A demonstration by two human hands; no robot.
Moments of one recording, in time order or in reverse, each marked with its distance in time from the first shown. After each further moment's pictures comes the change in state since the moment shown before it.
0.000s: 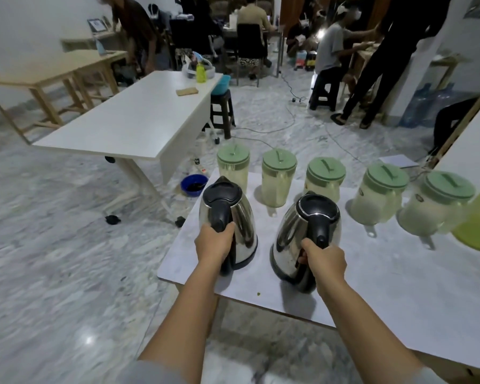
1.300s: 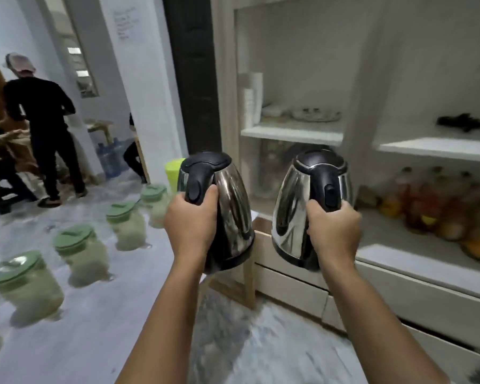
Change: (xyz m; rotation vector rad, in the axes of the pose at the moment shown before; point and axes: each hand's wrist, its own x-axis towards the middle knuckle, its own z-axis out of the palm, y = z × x) left_hand -0.315 0.080 -0.003 -0.110 -0.852 0.930; right_hand -0.328 0.060 -0.210 0.246 1.504 -0.193
